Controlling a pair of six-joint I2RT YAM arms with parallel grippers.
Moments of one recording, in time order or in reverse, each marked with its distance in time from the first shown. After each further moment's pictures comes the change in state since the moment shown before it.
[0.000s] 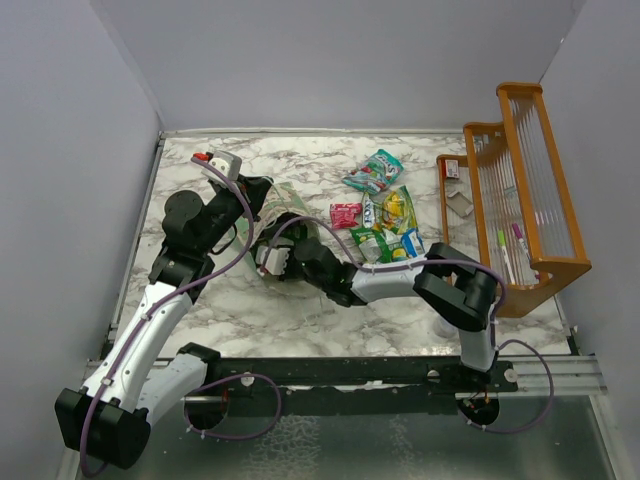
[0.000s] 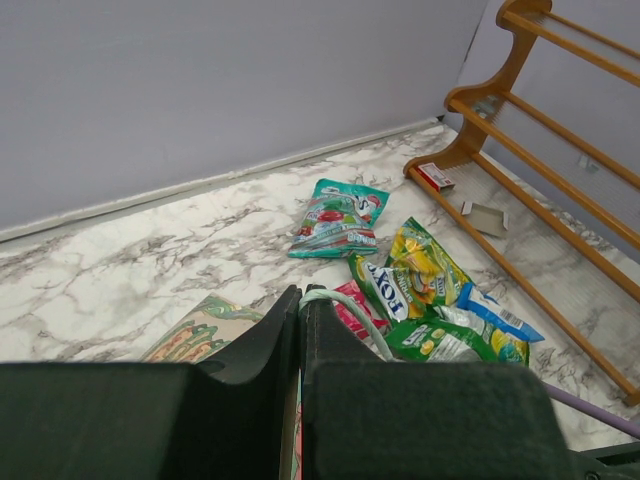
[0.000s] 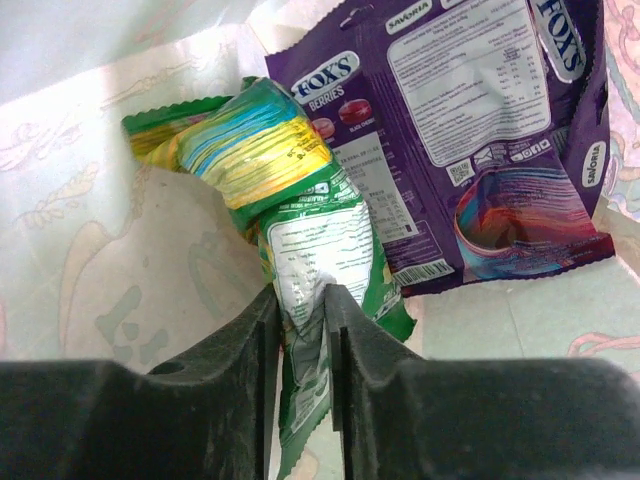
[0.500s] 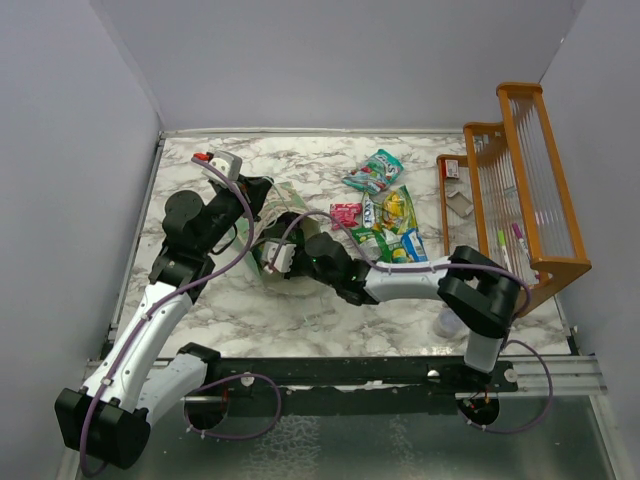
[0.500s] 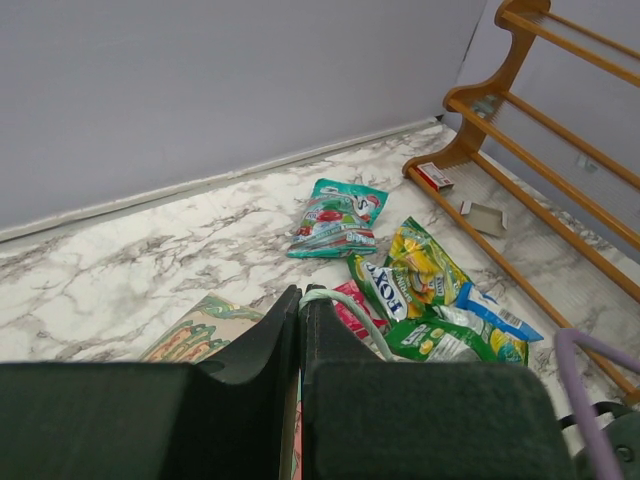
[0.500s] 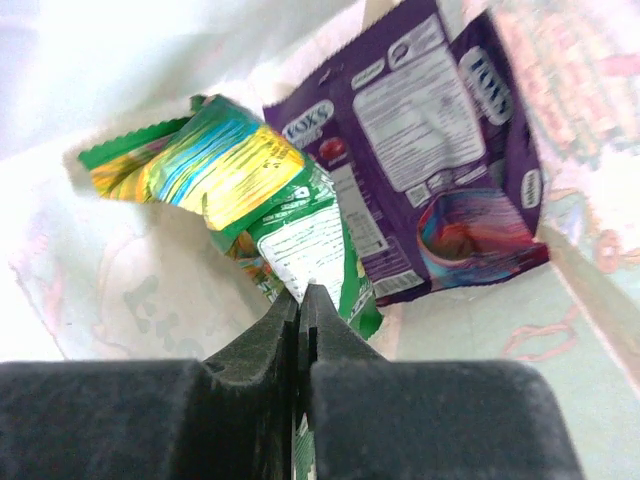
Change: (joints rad) left arm -0.006 0.000 0.000 0.000 0.000 0.000; right arm -0.008 -0.101 -0.042 -0.015 -0.085 0.011
